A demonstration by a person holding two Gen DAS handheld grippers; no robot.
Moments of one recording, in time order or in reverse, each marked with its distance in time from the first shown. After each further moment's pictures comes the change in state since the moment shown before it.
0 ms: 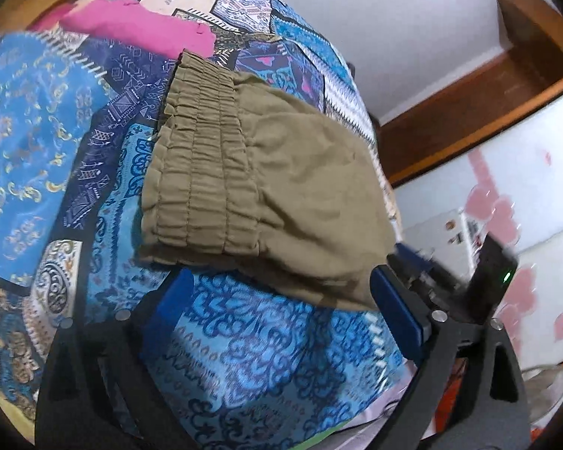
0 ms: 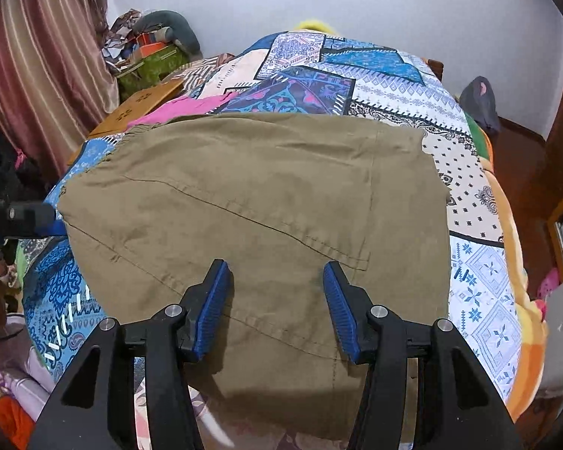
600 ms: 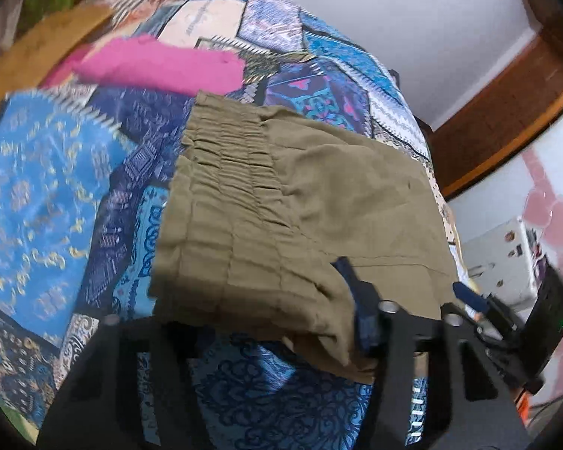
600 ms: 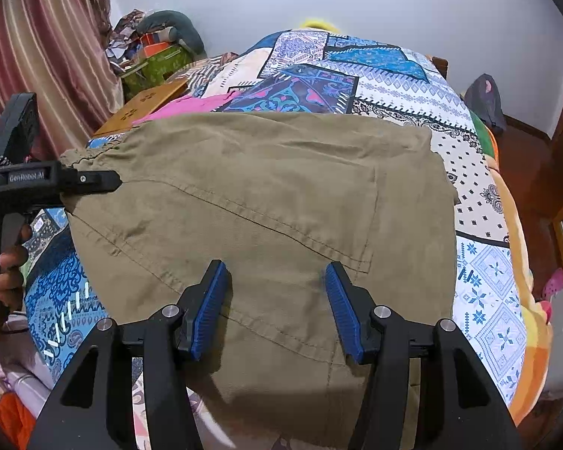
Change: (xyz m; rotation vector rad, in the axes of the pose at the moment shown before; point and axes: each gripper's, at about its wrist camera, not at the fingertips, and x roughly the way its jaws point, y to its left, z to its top) left arm 0.029 -0.027 0.032 0.105 -0.079 0.285; right arm -0.001 -0.001 0.002 0.016 0.020 0.027
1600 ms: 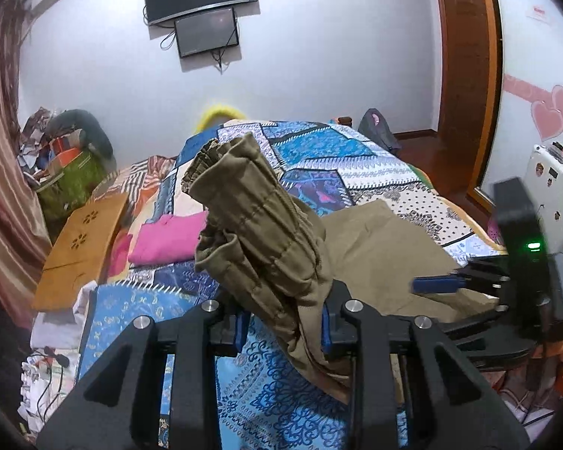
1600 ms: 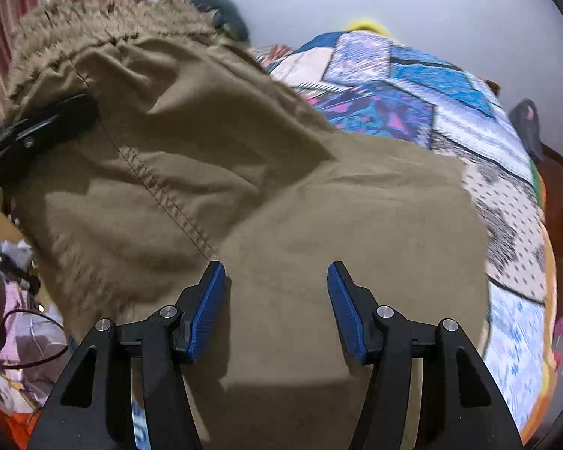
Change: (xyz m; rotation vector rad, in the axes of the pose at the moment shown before) left arm -0.099 -0.095 -0.016 0.481 -0.384 0.251; right arm 0.005 0.049 0.030 -0.071 -0.003 0.085
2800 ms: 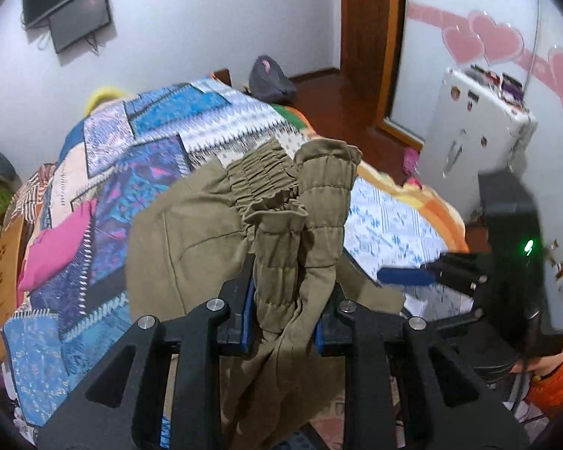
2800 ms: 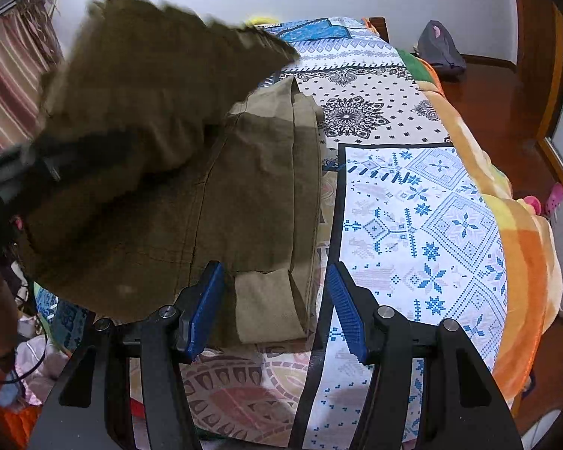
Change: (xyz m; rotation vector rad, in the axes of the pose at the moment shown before) left arm 0.051 -0.173 -0.006 0.229 0.208 -0.317; right arm -0.040 -0.102 -0.095 0.323 -0.033 -0.081
